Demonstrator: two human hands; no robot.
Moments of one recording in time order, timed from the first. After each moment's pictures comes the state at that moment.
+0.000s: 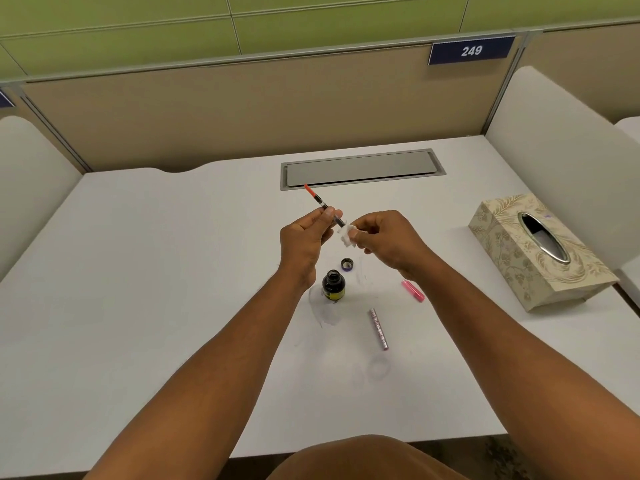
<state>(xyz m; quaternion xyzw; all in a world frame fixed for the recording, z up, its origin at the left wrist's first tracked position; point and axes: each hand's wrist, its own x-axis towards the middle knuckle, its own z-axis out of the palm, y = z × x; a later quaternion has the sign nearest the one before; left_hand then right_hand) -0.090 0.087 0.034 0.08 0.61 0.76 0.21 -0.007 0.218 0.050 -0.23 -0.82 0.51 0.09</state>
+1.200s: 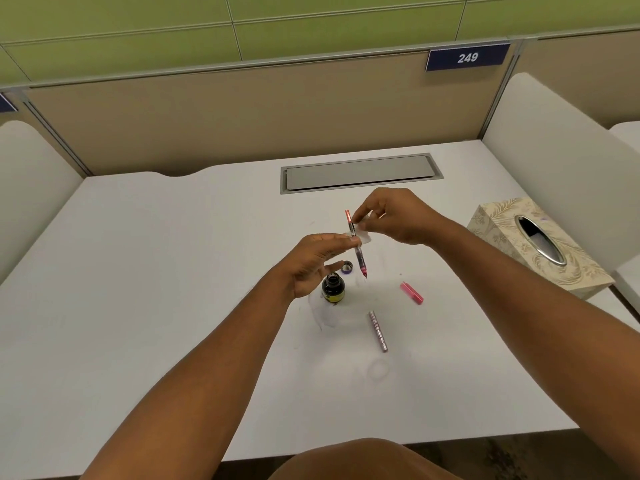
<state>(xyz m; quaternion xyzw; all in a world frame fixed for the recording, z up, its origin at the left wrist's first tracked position) -0.089 0.077 0.039 0.14 0.61 0.64 0.45 -0.018 0.255 0.087 -0.09 -0.95 0.29 0.04</state>
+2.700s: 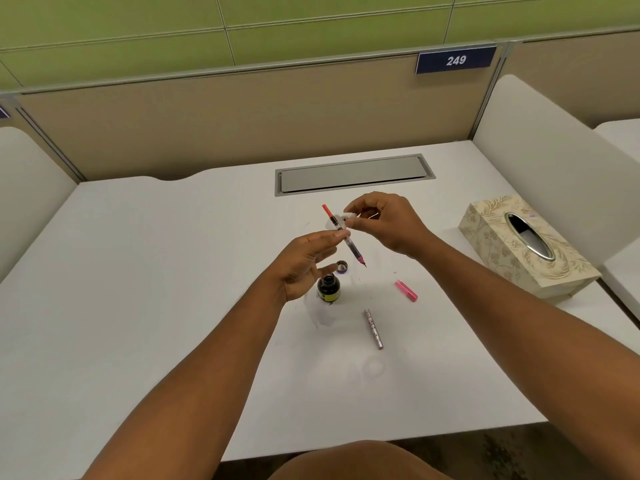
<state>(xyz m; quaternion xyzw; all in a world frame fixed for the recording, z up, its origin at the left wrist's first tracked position) -0.086 0.068 0.041 0.11 0.59 0.66 0.45 -0.013 0.247 0.059 -0.11 -0.88 0.43 0.17</state>
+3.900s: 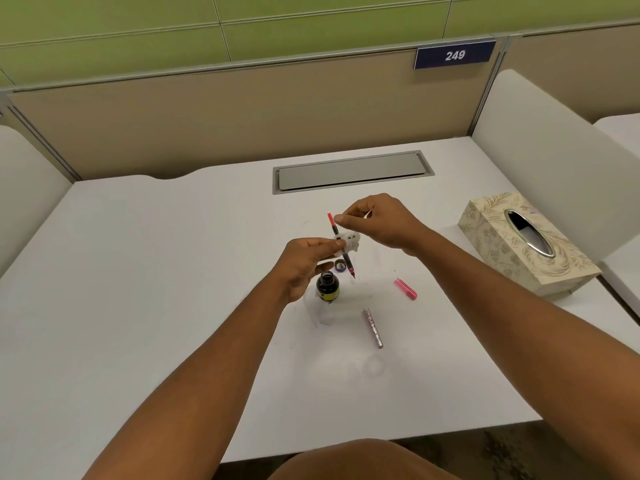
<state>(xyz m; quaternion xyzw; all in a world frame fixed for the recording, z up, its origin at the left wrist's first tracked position) -0.089 0.073 0.026 0.12 0.66 0.64 0.38 -0.015 0.240 0.071 -0.15 -0.88 0.44 0.09</state>
